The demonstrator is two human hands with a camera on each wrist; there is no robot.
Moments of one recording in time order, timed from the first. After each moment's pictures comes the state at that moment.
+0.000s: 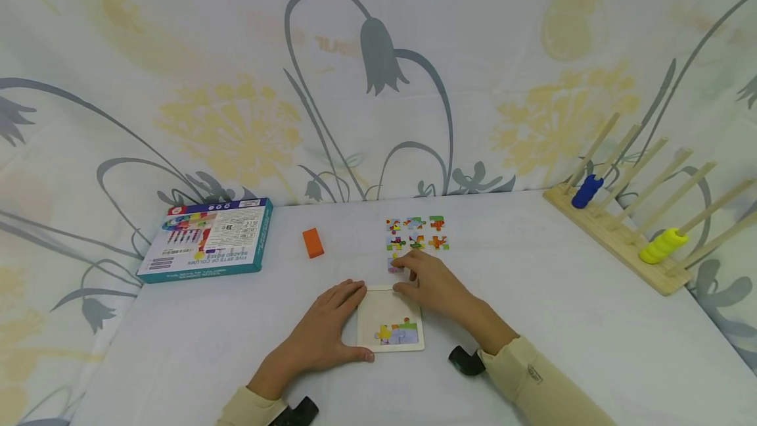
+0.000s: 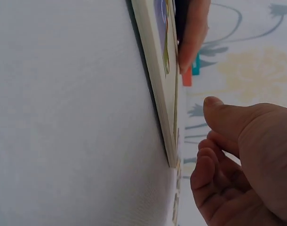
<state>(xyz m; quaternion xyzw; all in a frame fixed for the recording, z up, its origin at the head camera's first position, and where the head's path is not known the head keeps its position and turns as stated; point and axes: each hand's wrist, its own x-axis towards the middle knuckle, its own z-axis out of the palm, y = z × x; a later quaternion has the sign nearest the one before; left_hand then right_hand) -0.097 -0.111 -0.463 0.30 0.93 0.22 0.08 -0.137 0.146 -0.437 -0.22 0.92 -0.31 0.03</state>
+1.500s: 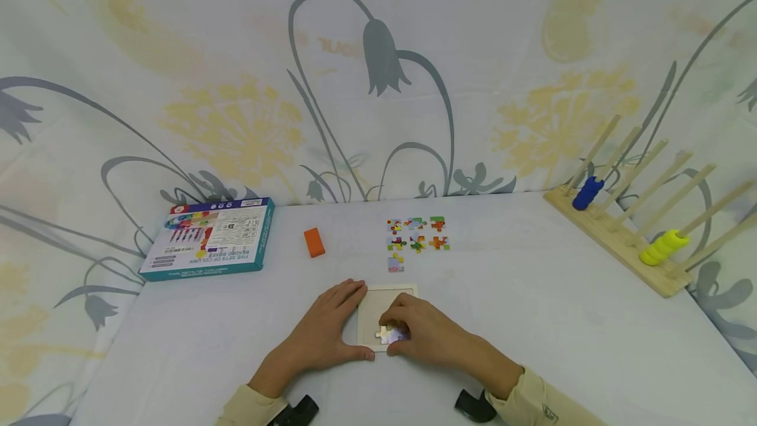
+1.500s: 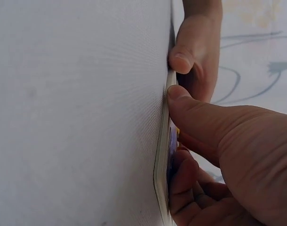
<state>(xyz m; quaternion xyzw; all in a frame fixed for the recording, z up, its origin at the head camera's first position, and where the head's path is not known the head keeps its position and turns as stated) -0.095 -0.111 -0.462 0.30 0.93 0.22 0.07 -0.082 0.133 -0.441 -0.30 0.89 -0.32 0.12</state>
